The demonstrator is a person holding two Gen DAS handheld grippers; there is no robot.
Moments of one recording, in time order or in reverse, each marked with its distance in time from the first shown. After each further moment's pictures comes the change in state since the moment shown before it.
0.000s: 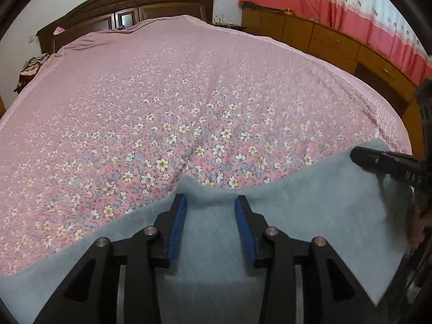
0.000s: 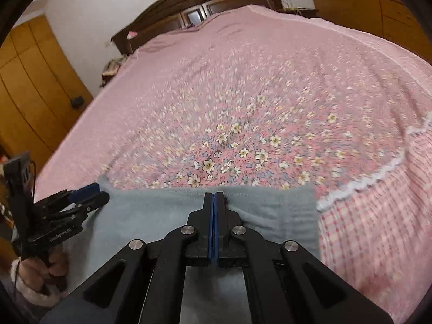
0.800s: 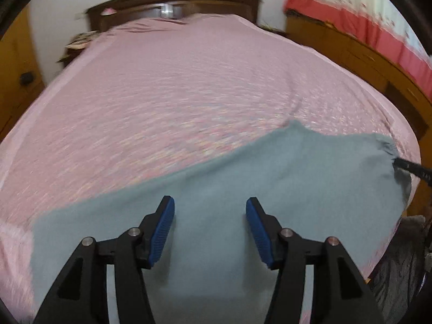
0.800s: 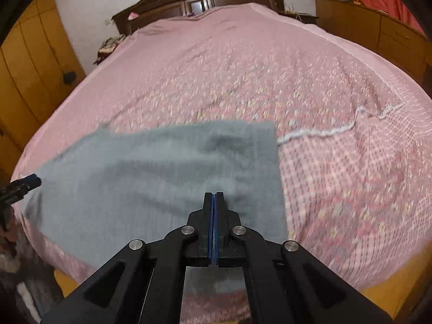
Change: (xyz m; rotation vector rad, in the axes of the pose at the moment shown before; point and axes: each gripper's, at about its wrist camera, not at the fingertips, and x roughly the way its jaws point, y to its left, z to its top) left arm -0.141 0.118 -0.082 -0.178 0.024 0.167; right arm -0.053 0.005 -0.057 -0.111 0.081 -0.117
